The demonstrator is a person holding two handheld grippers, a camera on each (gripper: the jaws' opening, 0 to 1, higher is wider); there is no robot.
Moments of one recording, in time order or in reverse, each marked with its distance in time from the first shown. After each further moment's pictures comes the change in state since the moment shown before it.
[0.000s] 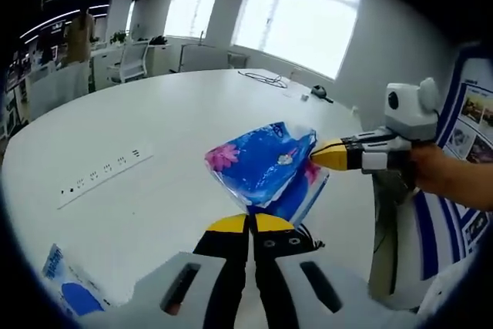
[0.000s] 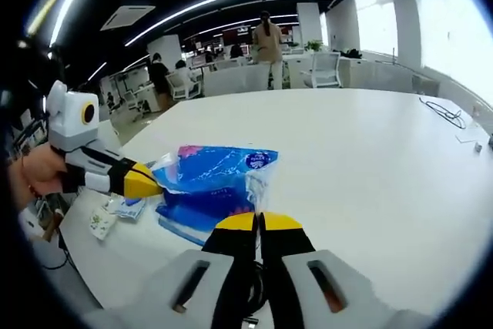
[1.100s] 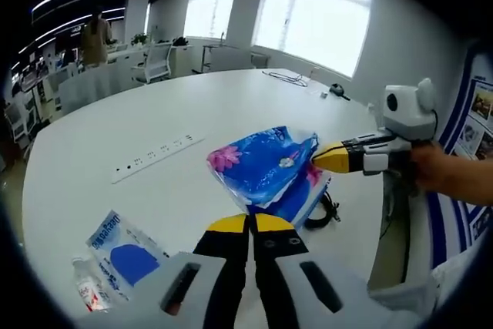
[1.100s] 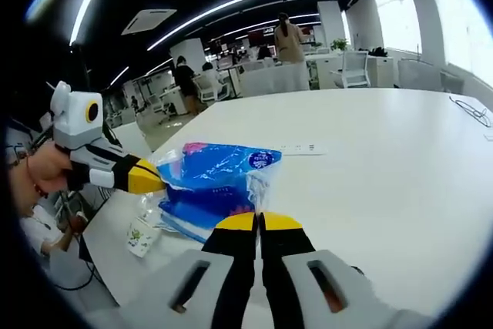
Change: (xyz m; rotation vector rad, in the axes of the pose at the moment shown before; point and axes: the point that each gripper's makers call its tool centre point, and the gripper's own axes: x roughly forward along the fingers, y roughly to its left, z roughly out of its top) left arm -0.118 0.052 -0.032 0.002 0.004 0.118; right arm 0.017 0.129 0.006 0.003 -0.019 0.153
